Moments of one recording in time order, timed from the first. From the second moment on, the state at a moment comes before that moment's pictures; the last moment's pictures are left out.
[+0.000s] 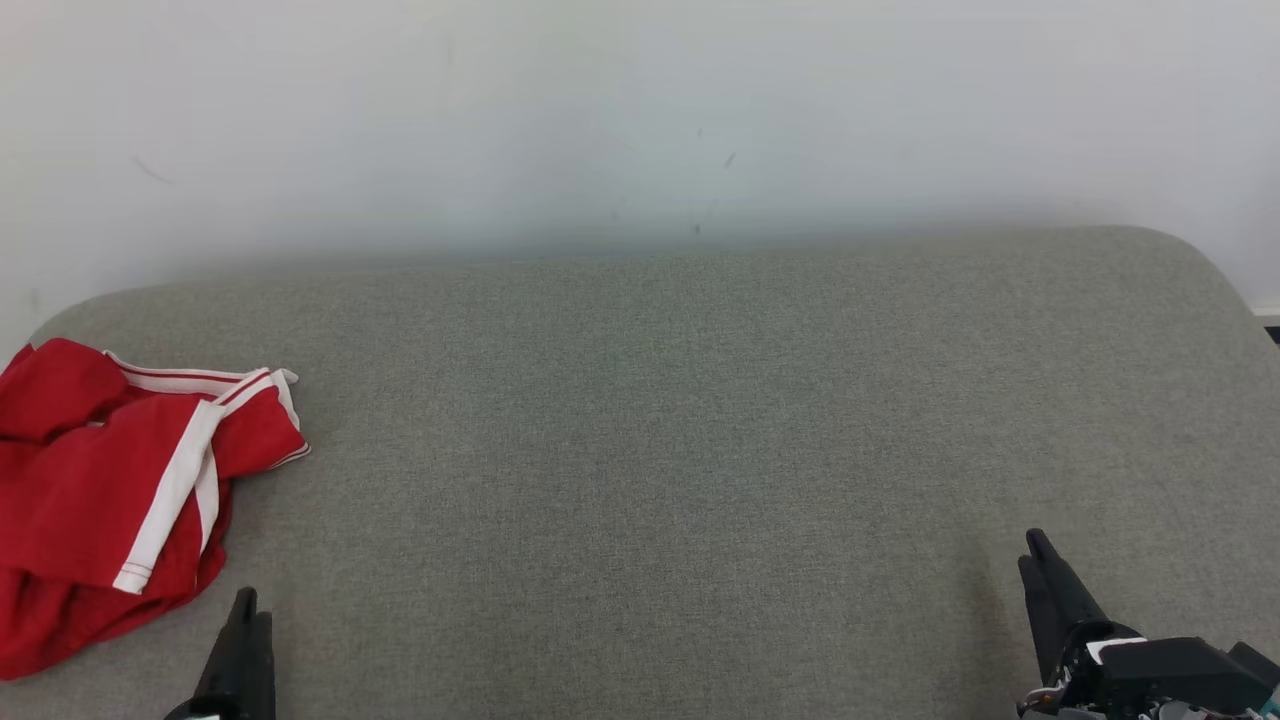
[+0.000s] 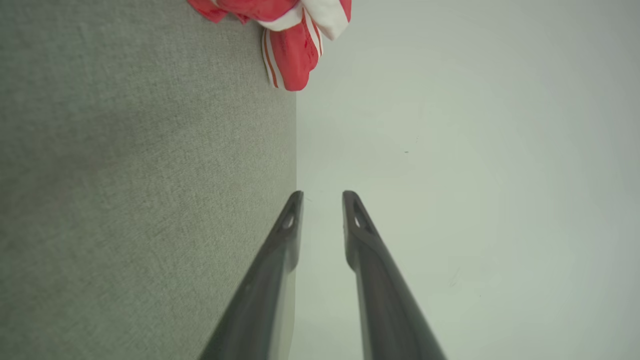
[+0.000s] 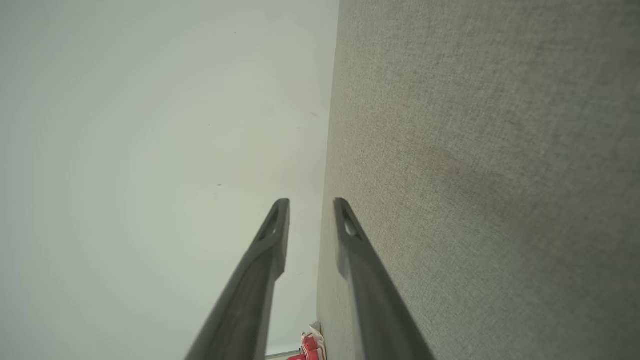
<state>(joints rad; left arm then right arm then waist) -0.06 0.02 0.08 0.34 -1.59 -0.12 0.11 -0.05 -0.03 -0.13 0.34 1.60 0.12 0.11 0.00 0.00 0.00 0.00</state>
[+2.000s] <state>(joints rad) -0.11 0.16 -0.22 0.35 -1.00 0.00 -0.11 -0.13 -0.12 0.18 0.39 0.96 -0.03 -0.11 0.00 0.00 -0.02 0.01</state>
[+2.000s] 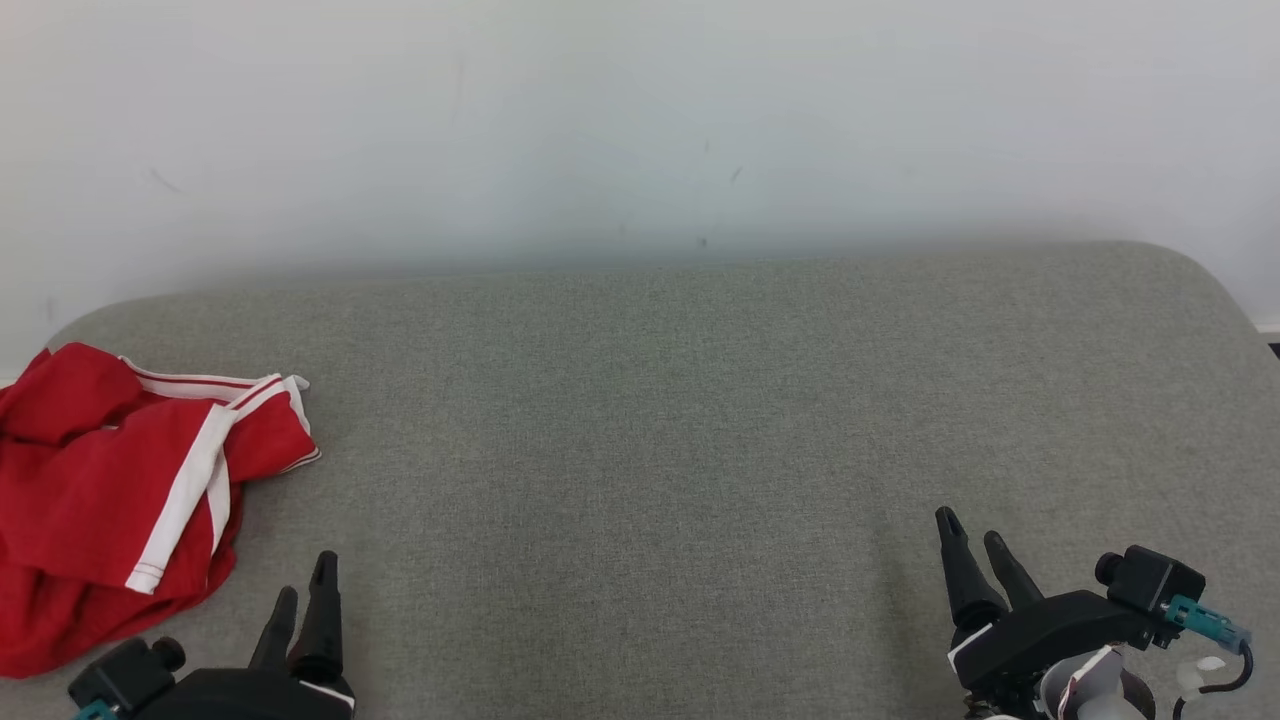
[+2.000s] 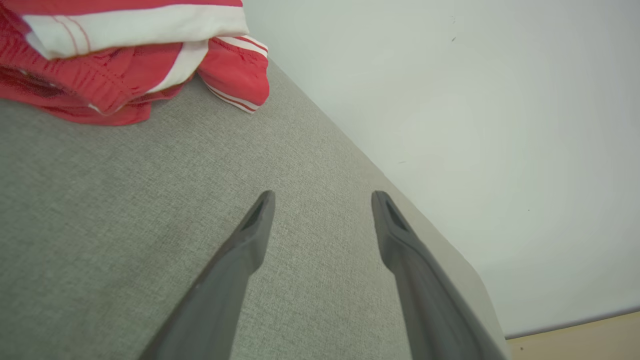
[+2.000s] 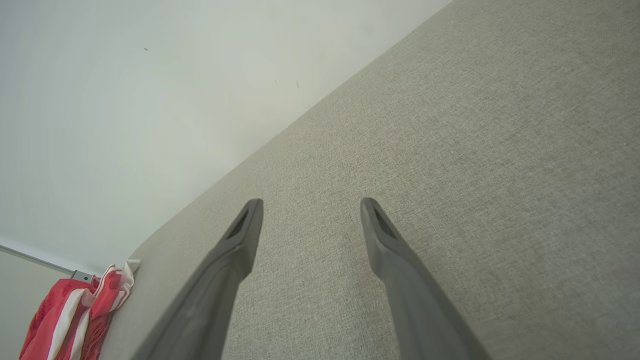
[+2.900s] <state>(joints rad) -0.15 0.24 -0.35 0.34 -0.69 0.08 -0.16 -0.18 -0.19 0.31 0.38 0.62 -0.10 -0.15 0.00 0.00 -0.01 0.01</state>
